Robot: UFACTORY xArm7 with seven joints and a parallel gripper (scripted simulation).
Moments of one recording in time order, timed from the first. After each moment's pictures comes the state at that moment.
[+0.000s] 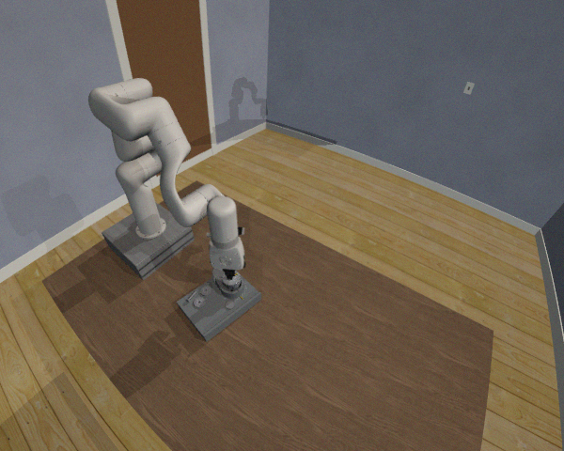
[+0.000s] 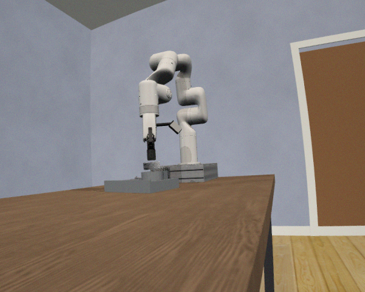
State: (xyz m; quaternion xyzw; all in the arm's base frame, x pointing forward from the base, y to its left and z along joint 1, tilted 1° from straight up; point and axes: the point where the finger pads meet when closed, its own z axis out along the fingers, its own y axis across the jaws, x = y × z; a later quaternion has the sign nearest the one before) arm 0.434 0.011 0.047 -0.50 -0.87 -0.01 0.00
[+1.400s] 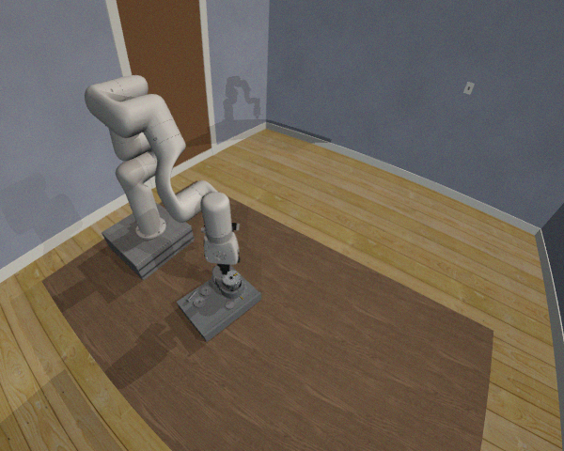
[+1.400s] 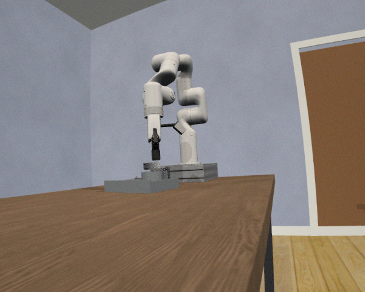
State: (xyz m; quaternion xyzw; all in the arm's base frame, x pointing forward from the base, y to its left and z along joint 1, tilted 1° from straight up) arm 0.407 0.016 0.046 -0.50 -0.87 -0.01 0.00
